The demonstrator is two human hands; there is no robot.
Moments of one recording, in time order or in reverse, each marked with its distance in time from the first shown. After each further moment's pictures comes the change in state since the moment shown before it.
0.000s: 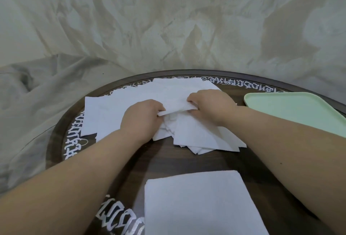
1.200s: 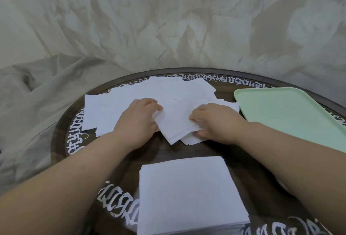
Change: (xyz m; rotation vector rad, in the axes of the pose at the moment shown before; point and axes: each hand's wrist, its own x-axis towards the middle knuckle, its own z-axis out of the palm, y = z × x) left_hand -0.029 0.002 -0.008 0.005 -0.011 0.105; right_hand -0.069 0.002 0.000 0.052 -0.077 -0.101
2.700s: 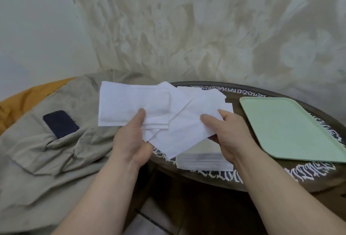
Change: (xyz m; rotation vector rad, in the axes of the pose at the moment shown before) left_hand -0.191 0.058 -0.103 -2.037 0.389 -0.589; right_hand -0.135 -0.157 -0.067 1.610 0.447 0.427
